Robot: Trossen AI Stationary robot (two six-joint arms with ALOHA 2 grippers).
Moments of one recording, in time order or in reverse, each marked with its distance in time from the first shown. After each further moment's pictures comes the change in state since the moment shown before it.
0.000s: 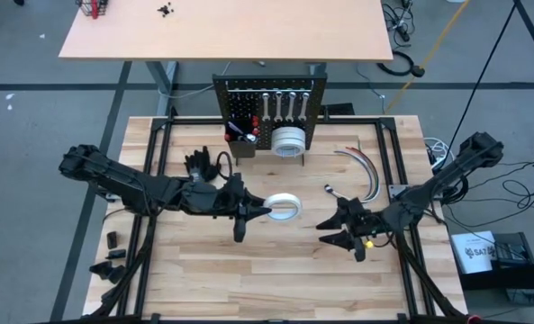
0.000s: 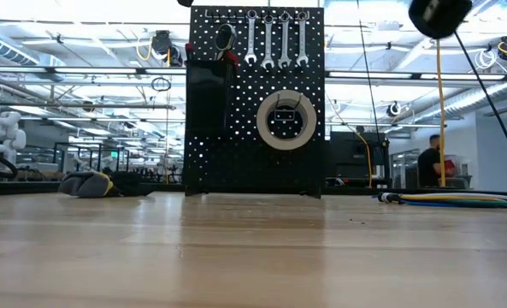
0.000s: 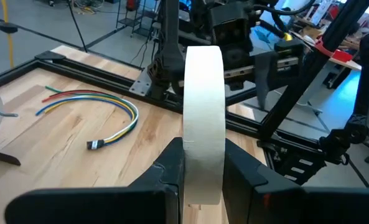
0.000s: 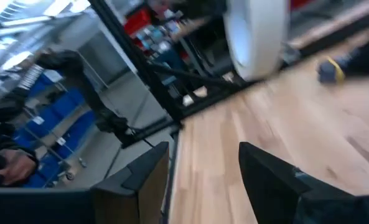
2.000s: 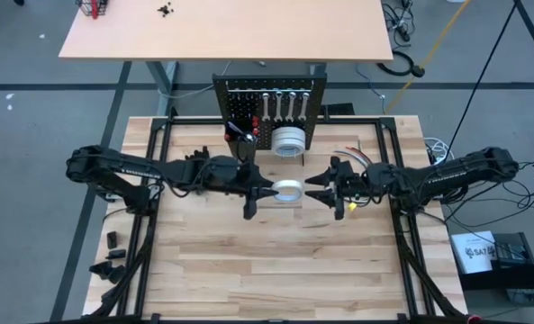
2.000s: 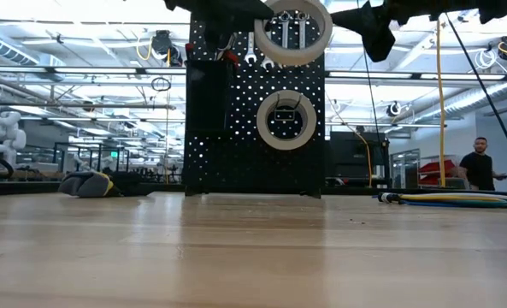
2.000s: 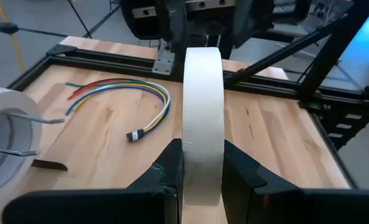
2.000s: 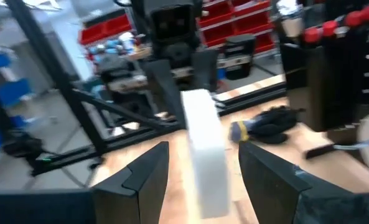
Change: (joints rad) left arm 0.261 0.077 -0.024 -0.012 0.291 0.238; right arm -0.471 -0.036 0.002 0.015 -0.252 -0.324
